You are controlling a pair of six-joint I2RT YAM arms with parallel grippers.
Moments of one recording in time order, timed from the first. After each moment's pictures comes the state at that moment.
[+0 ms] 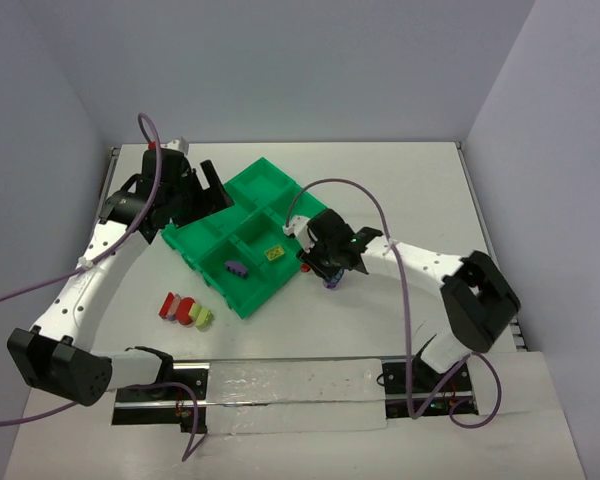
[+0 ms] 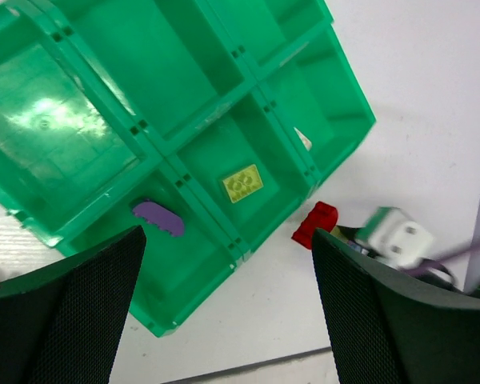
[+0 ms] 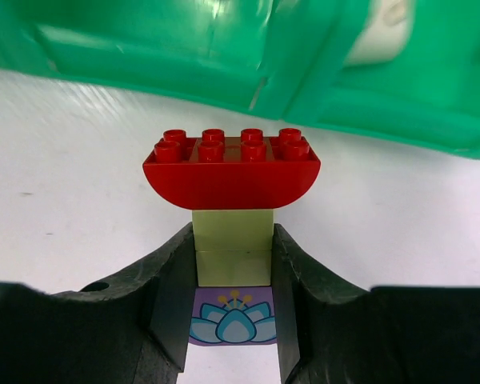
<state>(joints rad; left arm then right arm) -0.35 1.28 1.35 -0.78 0.00 -0.61 0.73 1.57 0.98 -0.41 -0.01 -0.24</state>
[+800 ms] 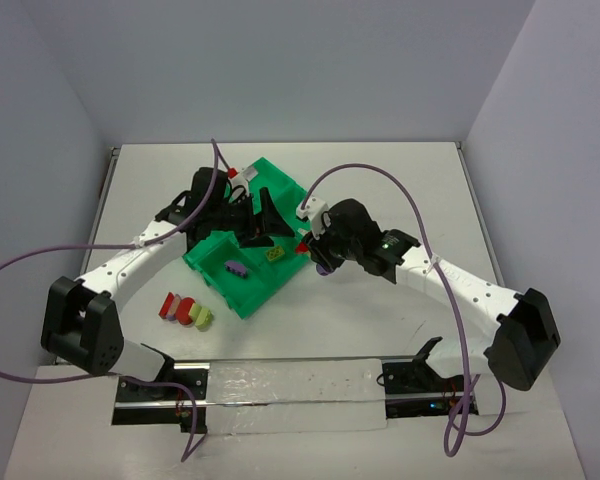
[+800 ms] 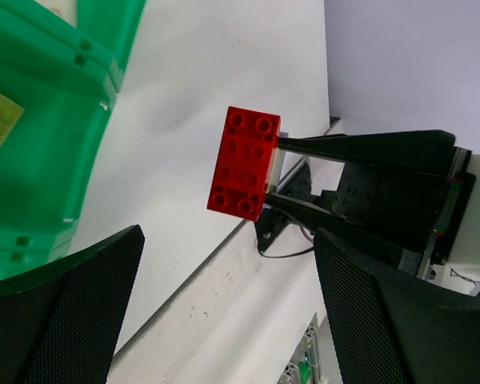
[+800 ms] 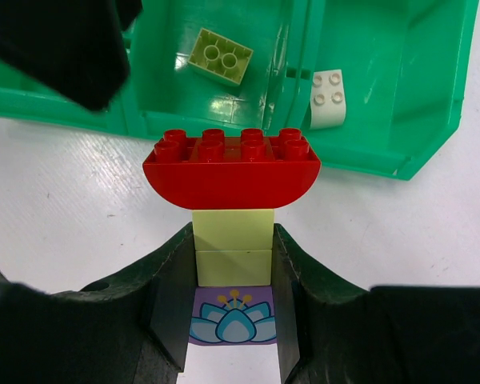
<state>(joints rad) -0.48 1.44 1.10 -0.33 0.64 -0.72 0.74 1.28 0.98 -0.39 -0.07 -0.16</state>
